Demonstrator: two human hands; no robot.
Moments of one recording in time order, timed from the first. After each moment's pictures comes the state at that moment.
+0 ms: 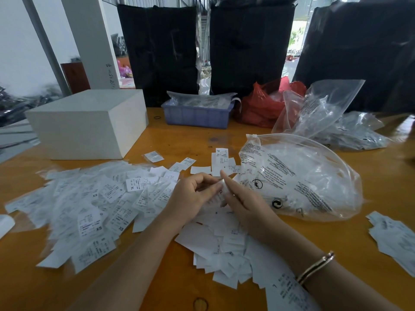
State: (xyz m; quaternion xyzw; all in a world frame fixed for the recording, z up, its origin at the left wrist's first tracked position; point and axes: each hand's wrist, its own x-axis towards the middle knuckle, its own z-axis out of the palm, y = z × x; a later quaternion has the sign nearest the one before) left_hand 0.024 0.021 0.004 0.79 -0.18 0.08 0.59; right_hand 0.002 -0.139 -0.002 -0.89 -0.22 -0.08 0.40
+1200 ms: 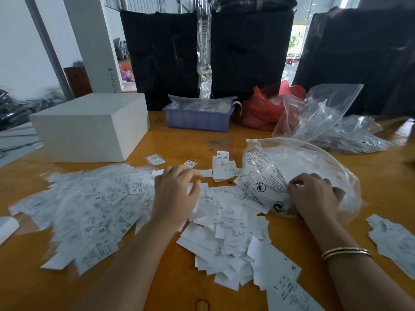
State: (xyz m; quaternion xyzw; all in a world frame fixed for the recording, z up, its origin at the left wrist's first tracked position) left_hand 0.034 0.042 -0.001 0.91 -0.13 0.32 0.23; right_hand 0.028 -0.234 -0.002 -0.94 0.19 -0.23 0.15
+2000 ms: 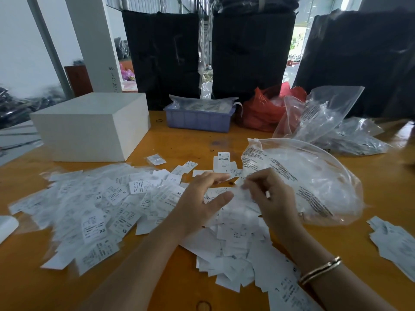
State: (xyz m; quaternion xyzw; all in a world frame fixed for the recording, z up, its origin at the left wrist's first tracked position) left_hand 0.017 0.022 0.005 0.85 -0.26 0.10 0.44; right_hand 0.000 -0.157 0.006 -0.81 -0.17 -0.32 0.46
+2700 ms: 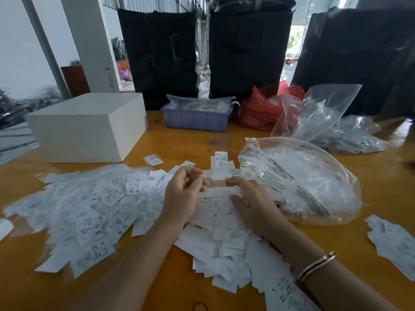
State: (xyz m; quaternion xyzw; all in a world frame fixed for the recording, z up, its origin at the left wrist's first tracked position) left_hand 0.025 0.021 0.003 0.73 -0.09 0.15 0.66; right_hand 0.018 -0.153 -0.011 -0.92 -0.17 -0.15 0.32
